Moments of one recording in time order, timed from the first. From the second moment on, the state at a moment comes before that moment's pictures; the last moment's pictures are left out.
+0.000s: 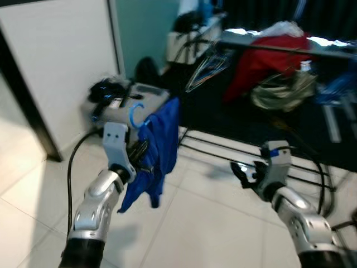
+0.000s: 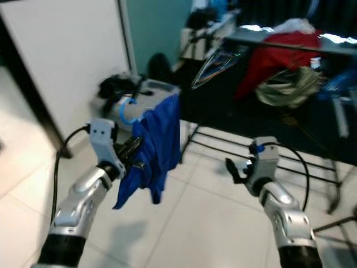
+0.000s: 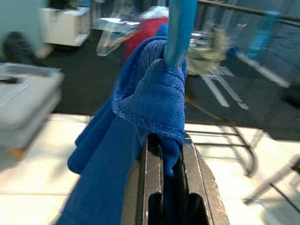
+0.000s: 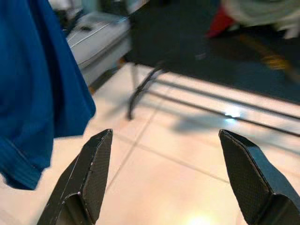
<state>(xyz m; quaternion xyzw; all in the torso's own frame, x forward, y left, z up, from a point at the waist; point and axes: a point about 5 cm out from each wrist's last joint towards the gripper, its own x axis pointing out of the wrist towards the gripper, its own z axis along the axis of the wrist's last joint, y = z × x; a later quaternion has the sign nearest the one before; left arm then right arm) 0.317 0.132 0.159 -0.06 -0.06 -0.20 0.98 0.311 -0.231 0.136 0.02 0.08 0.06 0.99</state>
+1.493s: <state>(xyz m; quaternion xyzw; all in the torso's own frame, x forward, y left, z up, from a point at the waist) 0.321 0.062 0.179 0.07 -0.10 -0.26 0.96 0.321 -0.233 0.149 0.03 0.00 0.00 1.00</state>
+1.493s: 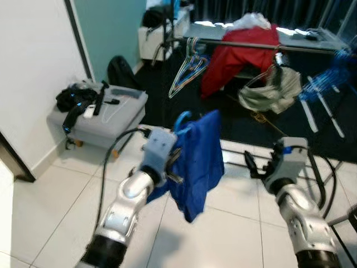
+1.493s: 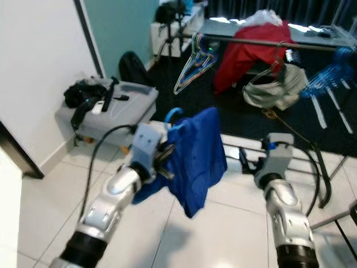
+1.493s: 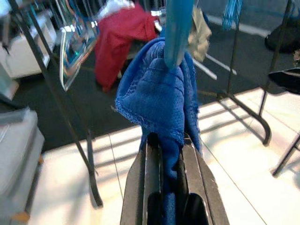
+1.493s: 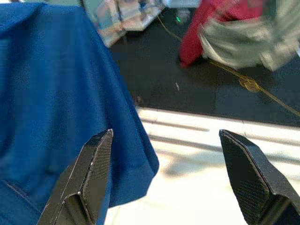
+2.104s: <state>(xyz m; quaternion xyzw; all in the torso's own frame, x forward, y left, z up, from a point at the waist) 0.324 0.048 0.183 0.08 -0.10 -0.25 0.96 0.318 -0.237 0.144 0.05 0.00 0.00 1.00</state>
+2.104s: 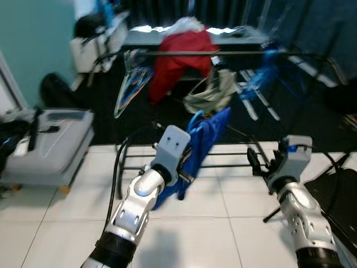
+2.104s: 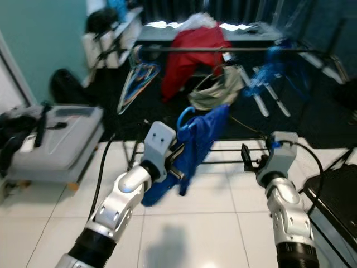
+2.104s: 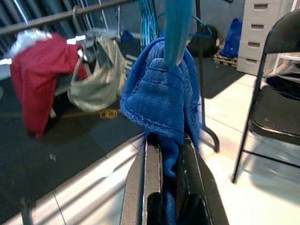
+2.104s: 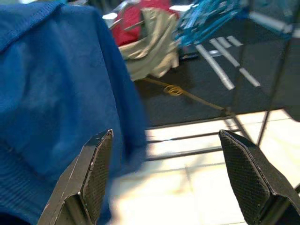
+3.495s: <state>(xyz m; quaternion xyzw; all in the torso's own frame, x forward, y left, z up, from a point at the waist) 0.350 0.087 0.177 0.17 -0.04 -0.03 0.98 0.319 -0.224 0.144 0.06 0.00 0.01 1.00</state>
